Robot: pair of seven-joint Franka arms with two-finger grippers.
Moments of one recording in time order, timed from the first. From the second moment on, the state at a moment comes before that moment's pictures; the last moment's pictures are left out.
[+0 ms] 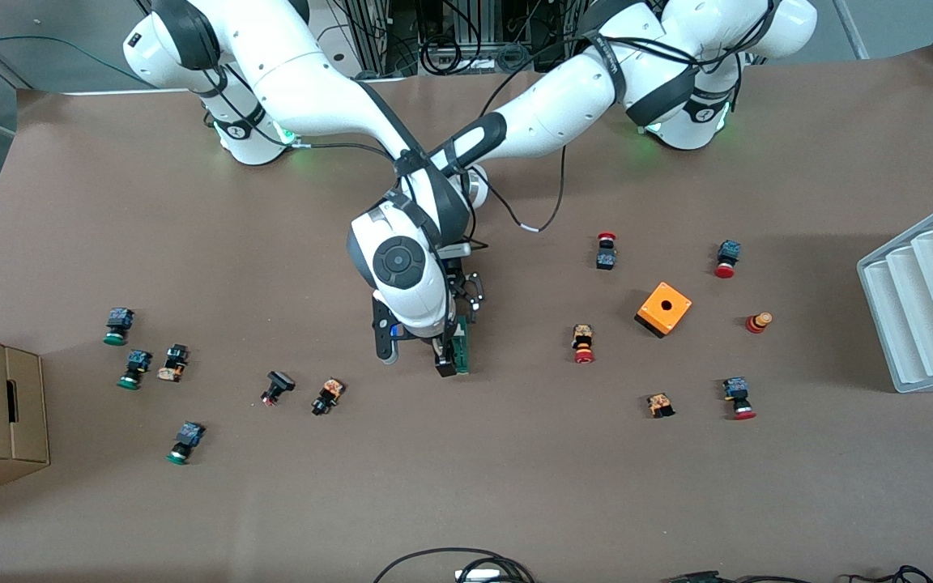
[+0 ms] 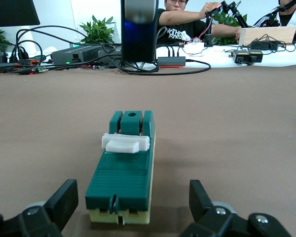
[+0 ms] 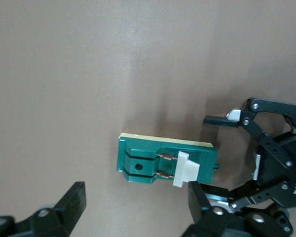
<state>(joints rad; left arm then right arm) -0.79 1.09 -0.45 -1.51 1.95 1.75 -2.41 0.91 0.75 -0.31 -1.44 0.34 2.25 1.94</state>
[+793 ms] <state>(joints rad) -0.81 1.10 -0.45 -1.52 1.93 1.71 -2.41 0.97 0.75 -0.31 -1.51 0.34 2.28 1.95</state>
